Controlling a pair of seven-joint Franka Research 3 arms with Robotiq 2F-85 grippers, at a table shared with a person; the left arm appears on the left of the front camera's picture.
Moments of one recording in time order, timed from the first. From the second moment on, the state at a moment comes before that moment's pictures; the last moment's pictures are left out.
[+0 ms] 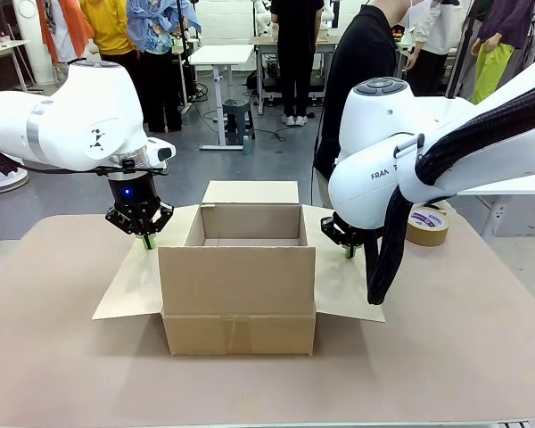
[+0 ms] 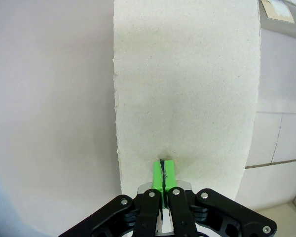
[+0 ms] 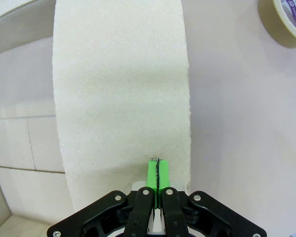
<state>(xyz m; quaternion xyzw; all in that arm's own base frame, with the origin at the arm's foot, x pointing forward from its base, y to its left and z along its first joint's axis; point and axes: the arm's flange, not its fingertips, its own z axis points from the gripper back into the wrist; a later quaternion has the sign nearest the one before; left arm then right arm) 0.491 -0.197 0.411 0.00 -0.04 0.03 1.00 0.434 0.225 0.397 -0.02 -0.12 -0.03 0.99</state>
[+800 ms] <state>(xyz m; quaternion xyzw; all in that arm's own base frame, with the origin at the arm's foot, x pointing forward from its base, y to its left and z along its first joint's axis) 0.491 -0.197 0.411 0.00 -0.04 0.03 1.00 0.434 0.225 0.397 -0.02 -0.12 -0.03 0.99</state>
